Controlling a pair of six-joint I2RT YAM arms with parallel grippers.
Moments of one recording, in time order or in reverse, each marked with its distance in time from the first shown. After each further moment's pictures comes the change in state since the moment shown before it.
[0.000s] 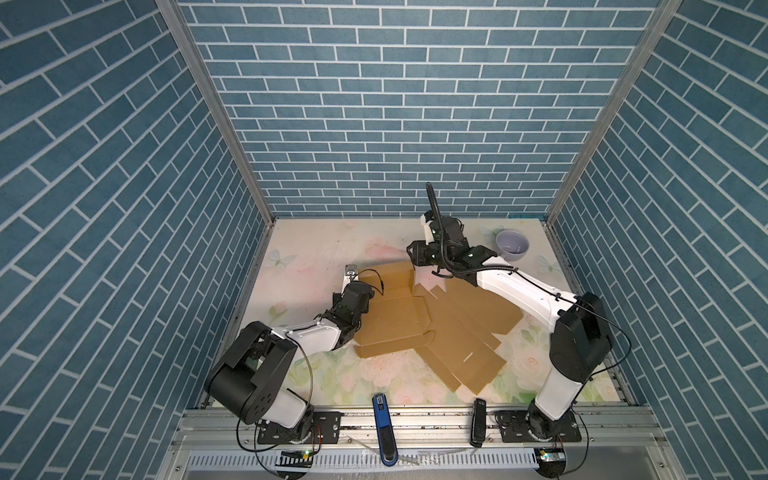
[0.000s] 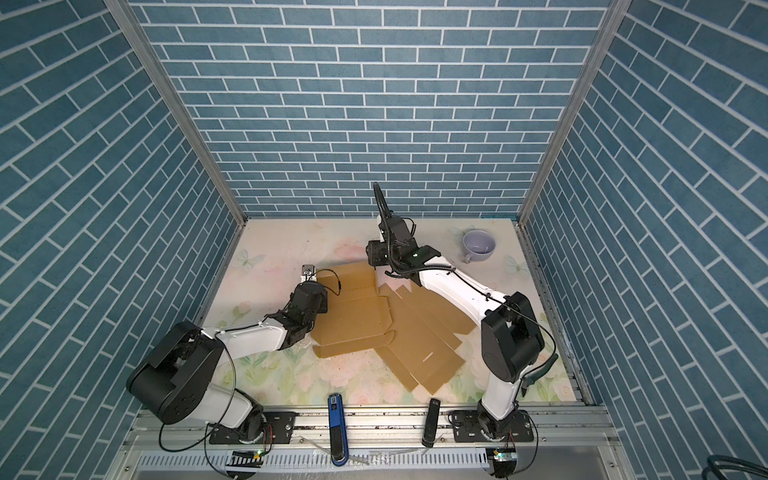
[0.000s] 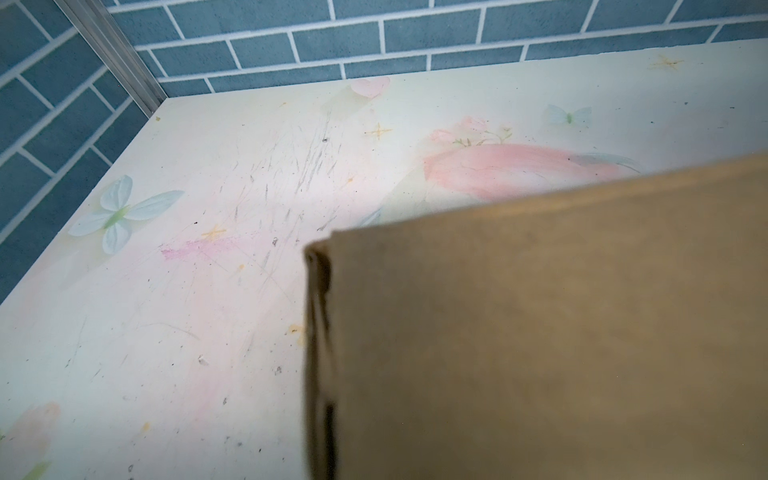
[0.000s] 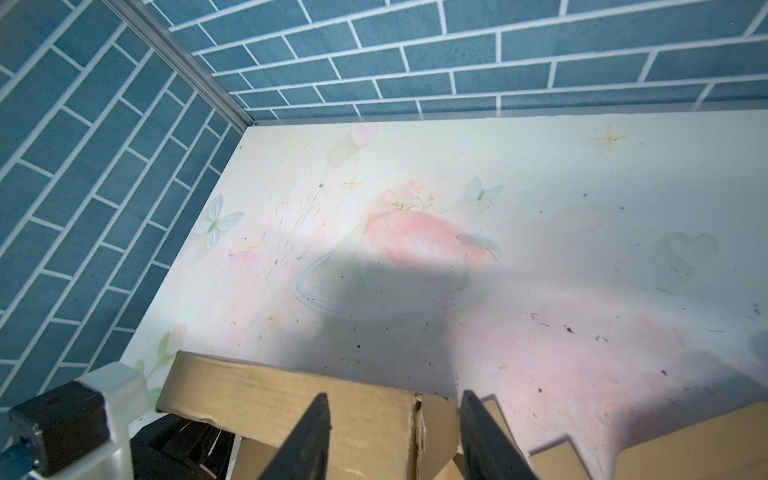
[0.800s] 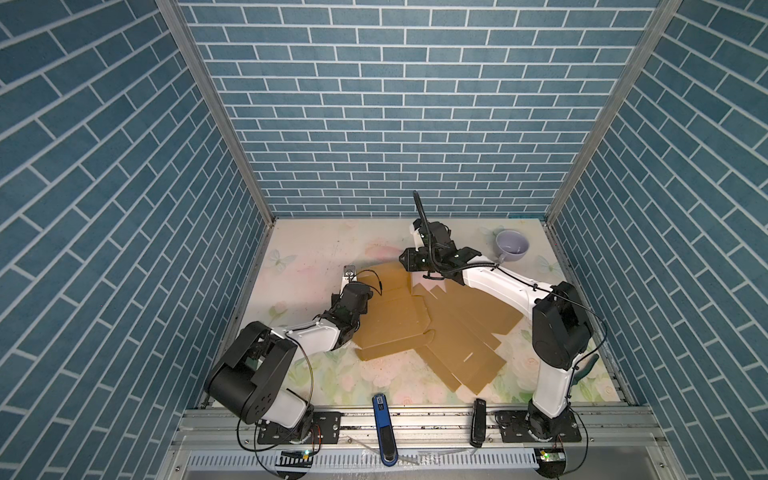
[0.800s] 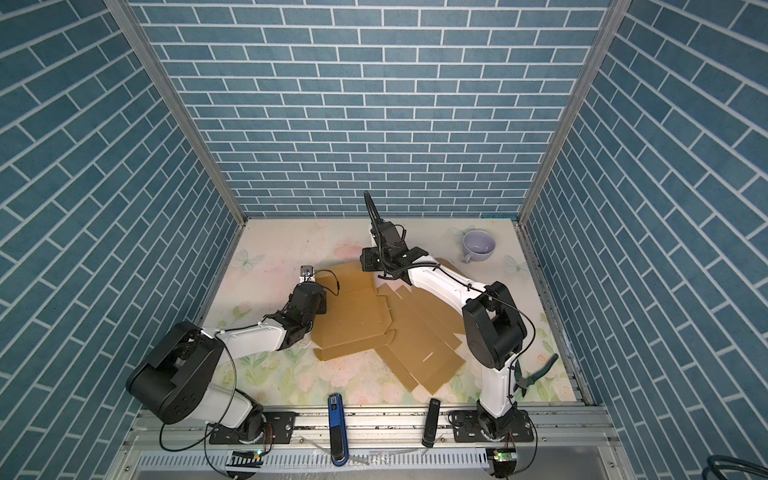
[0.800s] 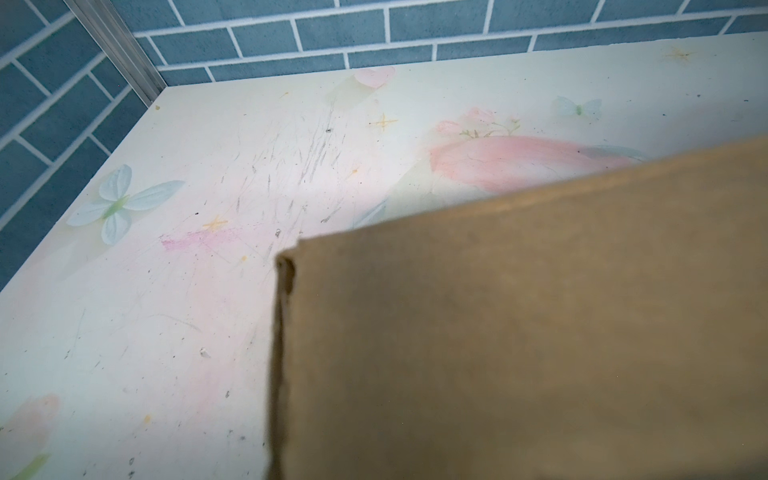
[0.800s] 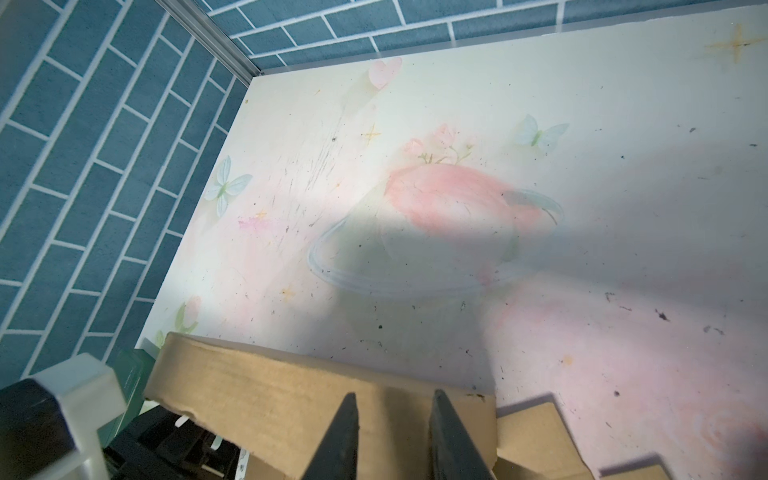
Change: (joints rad) left arm 0.011 0.000 -0.006 -0.006 0.009 -0.011; right arm 0.013 0.108 0.027 0.019 -0.092 0.045
